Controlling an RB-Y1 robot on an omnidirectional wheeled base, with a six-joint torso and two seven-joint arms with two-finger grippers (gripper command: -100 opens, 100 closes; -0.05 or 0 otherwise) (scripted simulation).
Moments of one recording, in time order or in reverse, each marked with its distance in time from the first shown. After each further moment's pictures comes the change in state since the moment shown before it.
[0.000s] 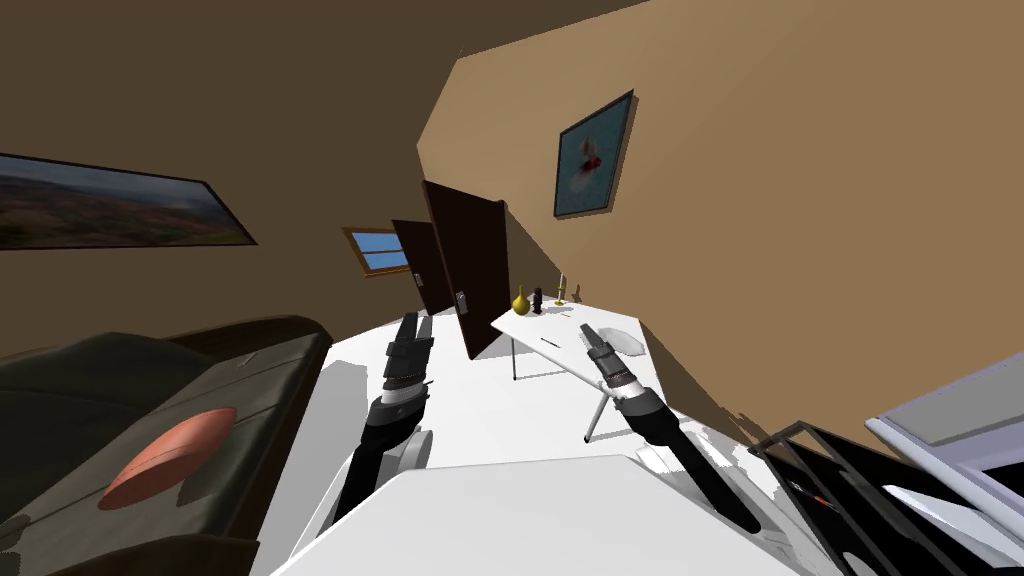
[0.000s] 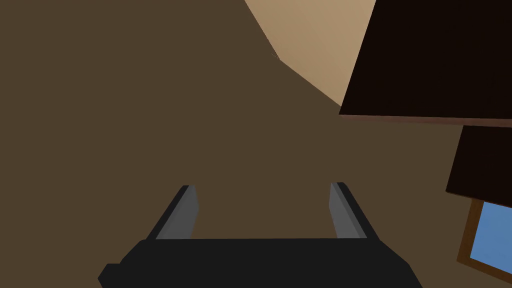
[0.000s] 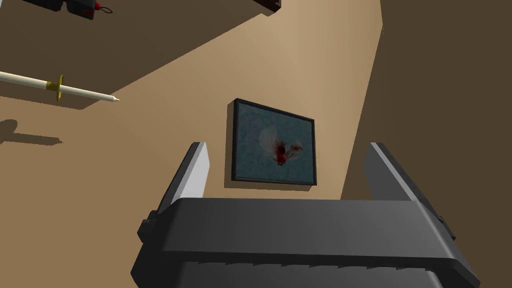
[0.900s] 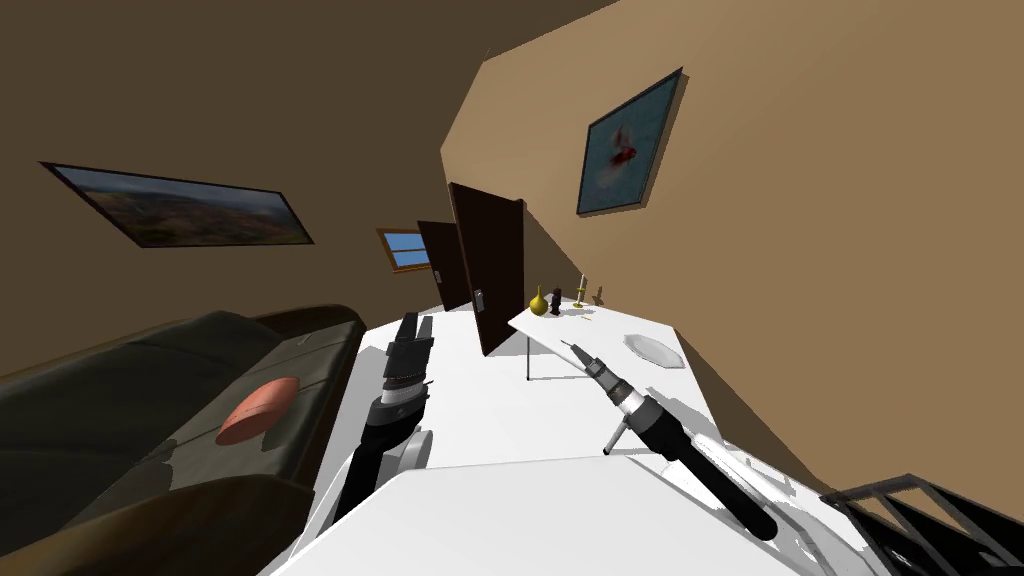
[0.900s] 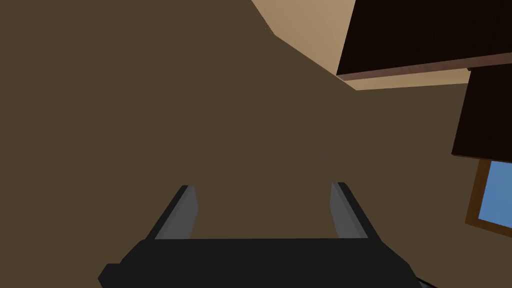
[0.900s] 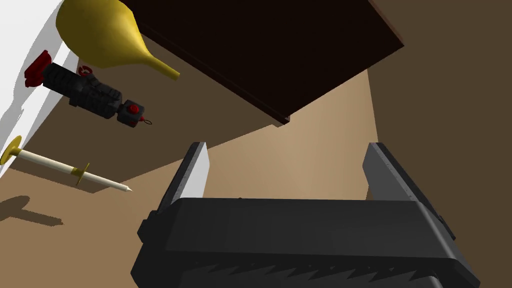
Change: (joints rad) left arm 0.000 0.000 0.000 0.000 0.000 0.000 0.000; right arm 0.025 -0.258 0.061 0.087 0.041 0.031 0.004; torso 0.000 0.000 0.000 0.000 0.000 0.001
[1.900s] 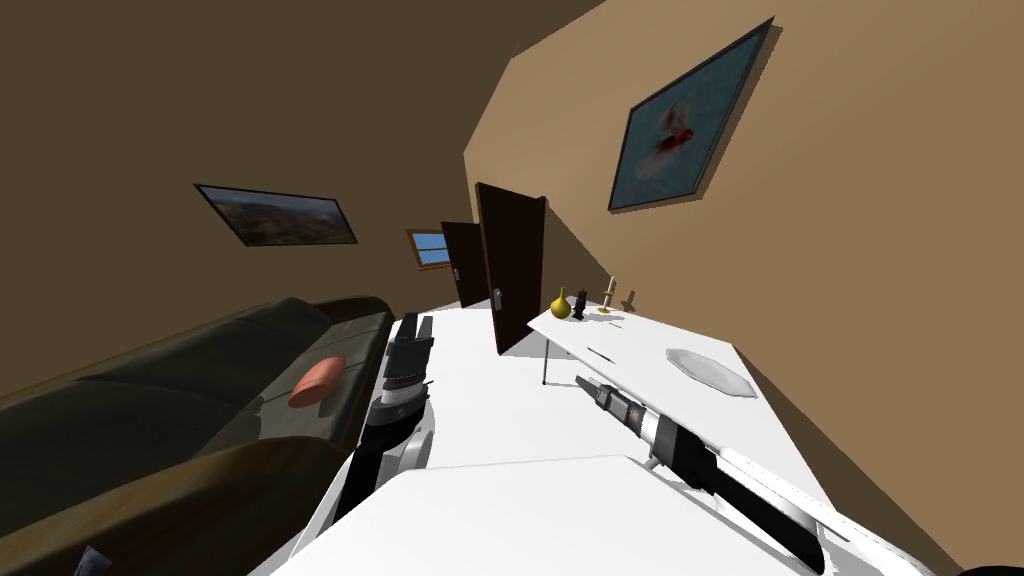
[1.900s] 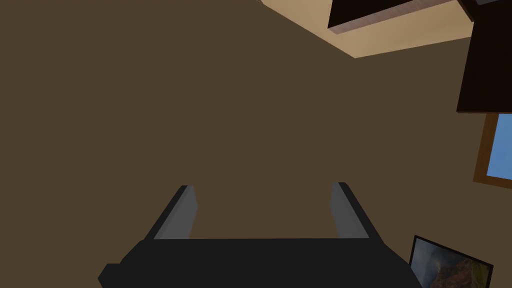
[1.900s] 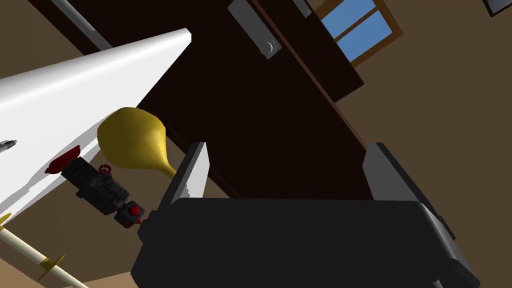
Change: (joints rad) left arm 0.000 0.000 0.000 0.000 0.000 0.000 0.000; right arm 0.061 -0.296 0.084 0.091 0.034 0.039 0.020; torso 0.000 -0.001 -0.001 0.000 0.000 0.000
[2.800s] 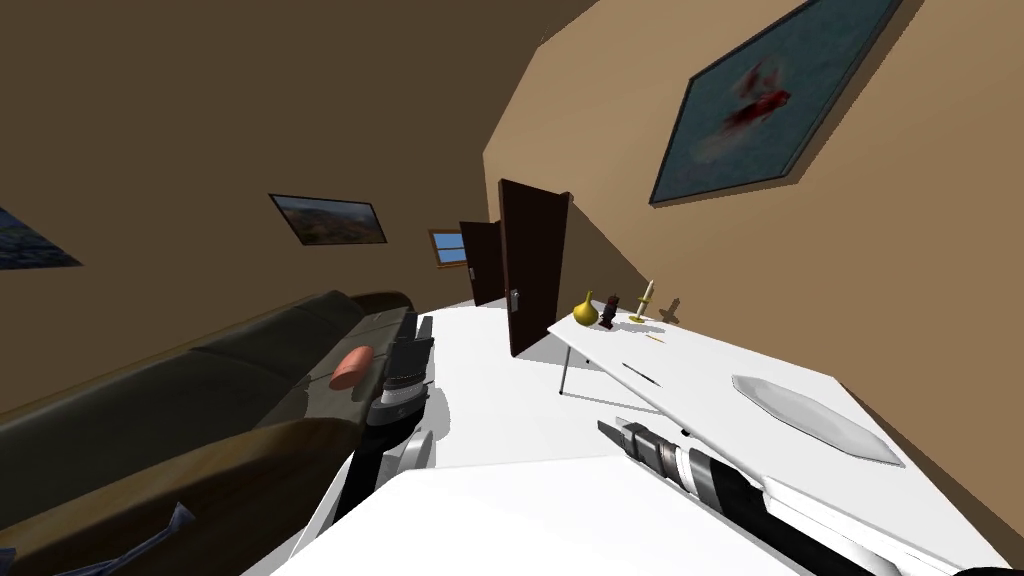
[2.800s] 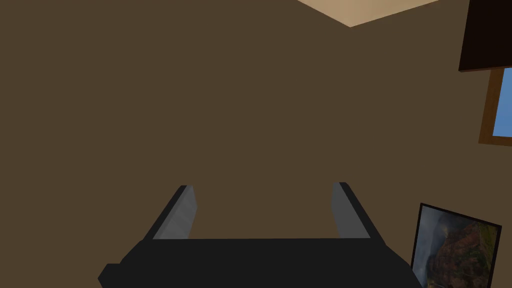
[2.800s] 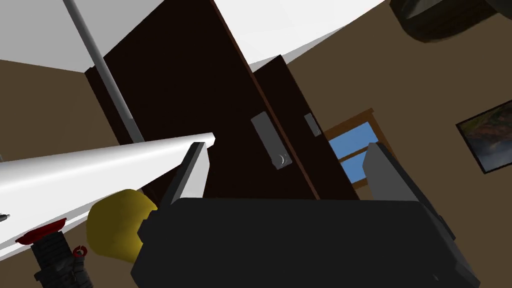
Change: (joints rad) left arm 0.000 0.000 0.000 0.000 0.000 0.000 0.000; right arm 0.064 -0.243 0.124 0.108 0.020 0.057 0.058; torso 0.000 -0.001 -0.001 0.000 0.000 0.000
